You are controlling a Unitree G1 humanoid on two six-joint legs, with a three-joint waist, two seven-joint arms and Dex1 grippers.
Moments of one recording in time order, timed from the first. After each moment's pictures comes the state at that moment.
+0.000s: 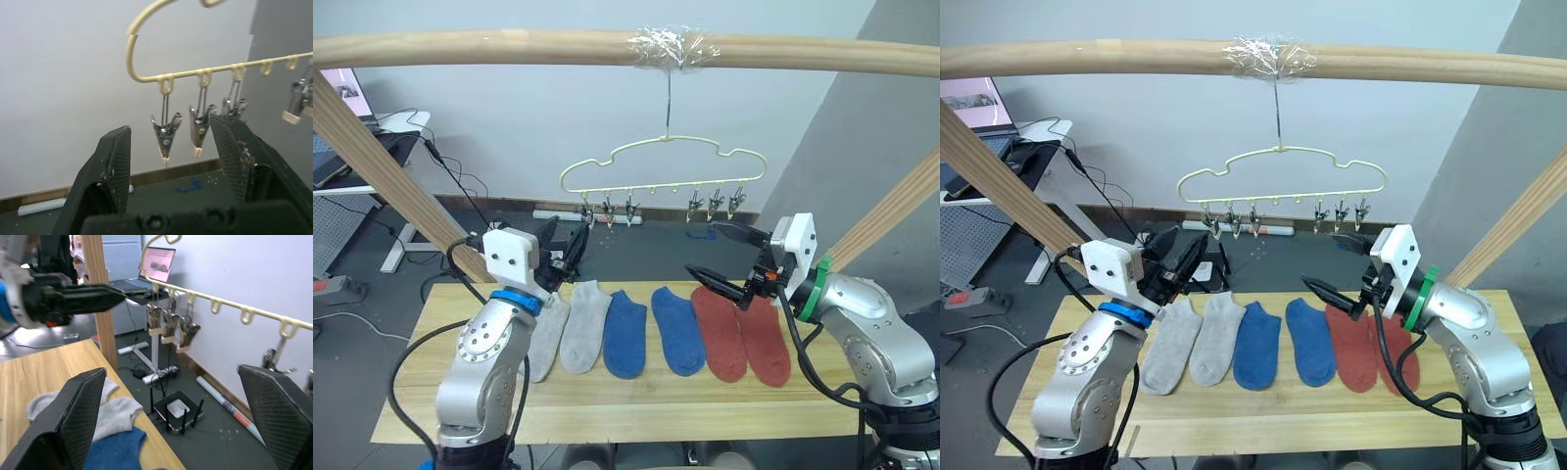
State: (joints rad) left arm -0.07 0.23 0.12 -0.48 -0.37 0.36 -0.25; right arm -0.22 -0.52 -0.01 -0.50 0.50 0.46 0.75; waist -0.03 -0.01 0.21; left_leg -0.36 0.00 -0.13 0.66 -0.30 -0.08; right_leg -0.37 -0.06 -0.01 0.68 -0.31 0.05
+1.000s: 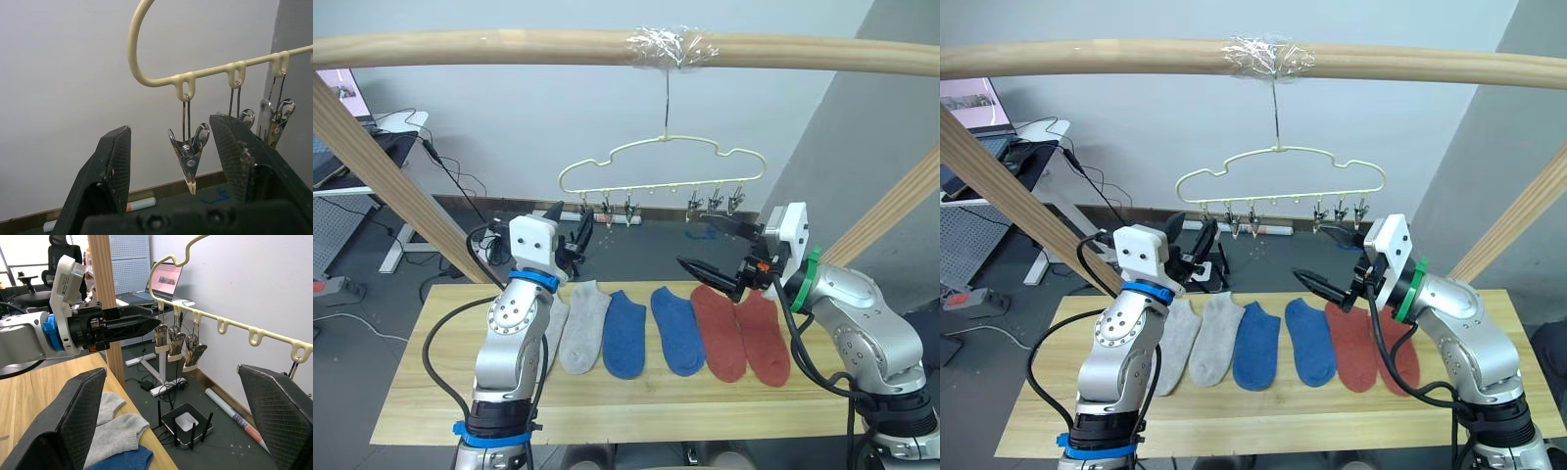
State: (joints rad) left arm -0.21 0.19 0.08 -0.23 -0.23 0.17 -0.24; right arm -0.27 -0.50 0.00 -0.46 0.53 0.47 0.74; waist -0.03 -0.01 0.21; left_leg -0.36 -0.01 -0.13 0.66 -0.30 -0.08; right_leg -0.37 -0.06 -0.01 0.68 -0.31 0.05
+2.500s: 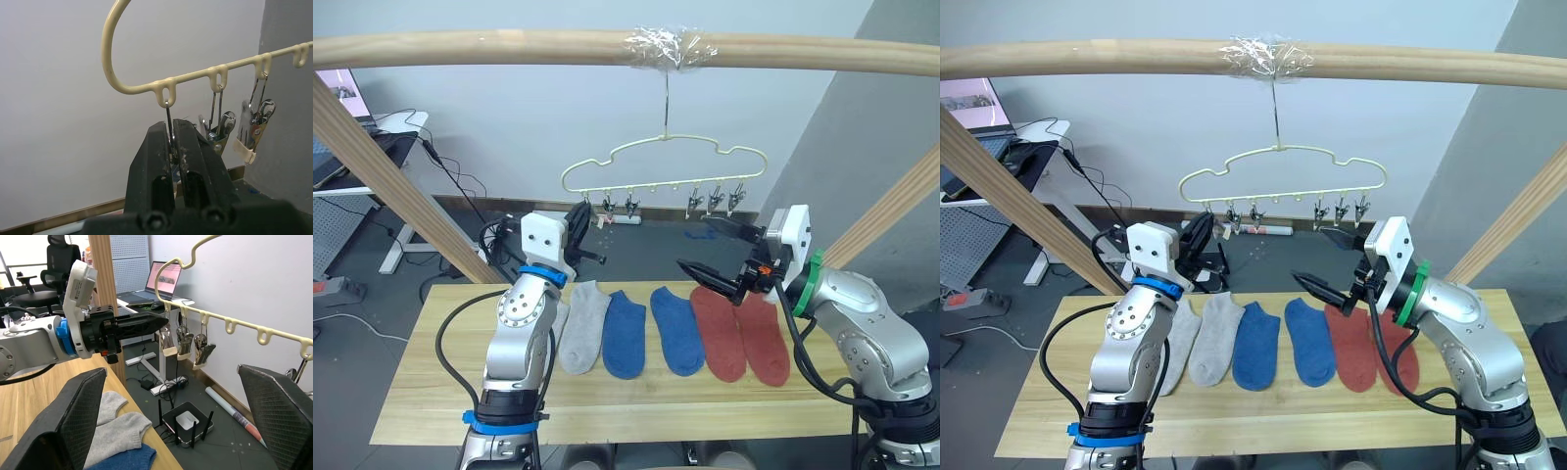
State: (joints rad) left arm -0.25 0.18 0.06 -0.15 -0.21 0.12 -0.27; right arm -0.24 -0.52 0.00 -0.51 0.55 0.49 0.71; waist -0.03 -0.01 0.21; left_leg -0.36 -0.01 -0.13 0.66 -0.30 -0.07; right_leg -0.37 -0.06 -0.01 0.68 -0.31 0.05
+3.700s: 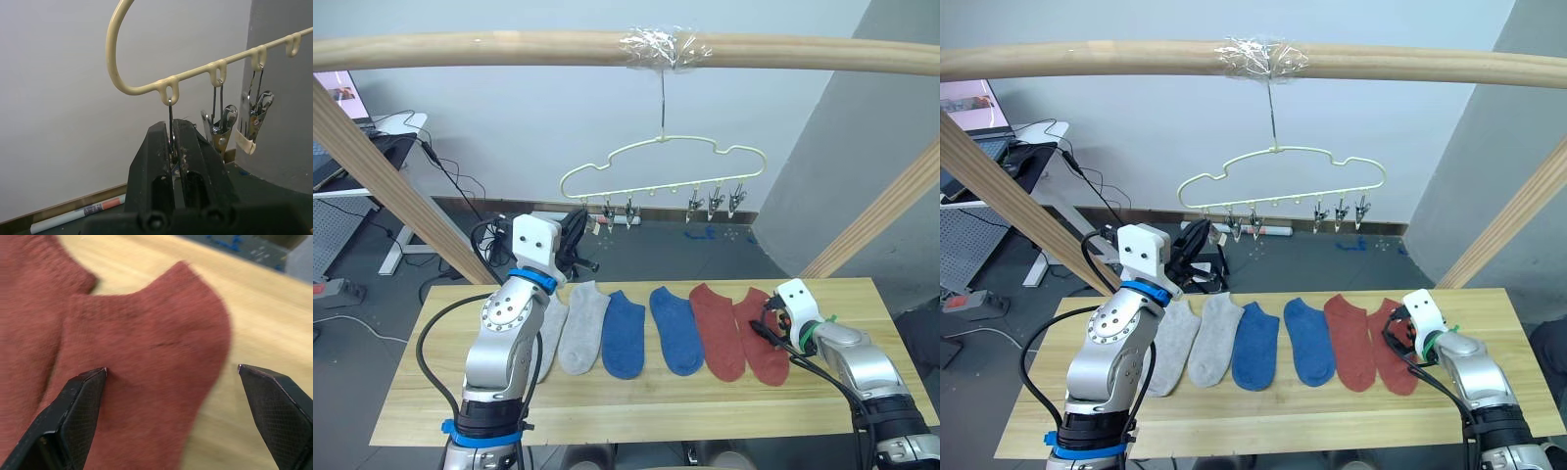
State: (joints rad) left arm -0.21 0.25 0.07 -0.26 -0.27 0.26 -0.30; right arm -0.14 -0.53 0.04 0.13 0.11 0.63 0.49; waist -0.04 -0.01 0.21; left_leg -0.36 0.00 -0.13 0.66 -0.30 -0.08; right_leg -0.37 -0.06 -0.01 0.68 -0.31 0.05
